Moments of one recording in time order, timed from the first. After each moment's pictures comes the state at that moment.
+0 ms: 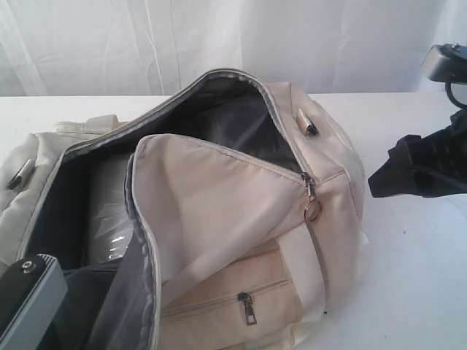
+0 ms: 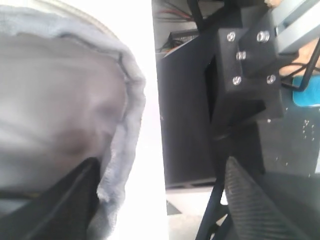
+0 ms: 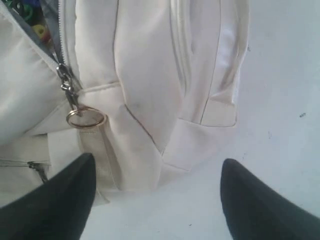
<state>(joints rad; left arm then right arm) -0.60 0.94 -0.54 -0.66 1.12 1.31 0.17 1.18 -0.90 0.50 0.94 -0.41</state>
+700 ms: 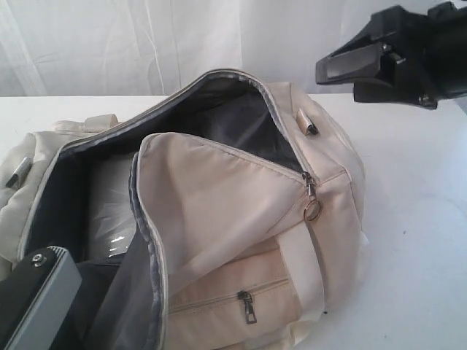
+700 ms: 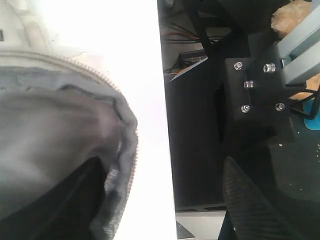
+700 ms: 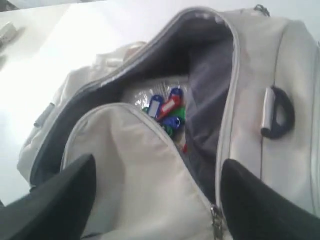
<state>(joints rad) -0.66 0.94 -0.54 -0.72 1.03 1.30 0.17 1.26 -1.08 1.01 0.96 -0.63</state>
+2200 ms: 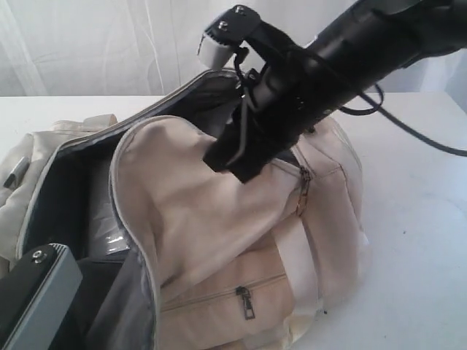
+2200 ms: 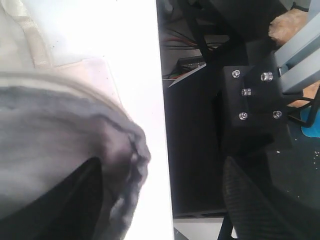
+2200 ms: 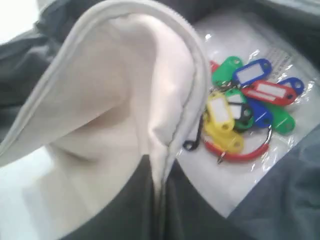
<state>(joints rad) -0.66 0.94 -0.54 -0.74 1.02 1.30 0.64 1.55 -1.30 0.69 0.99 -1.01</state>
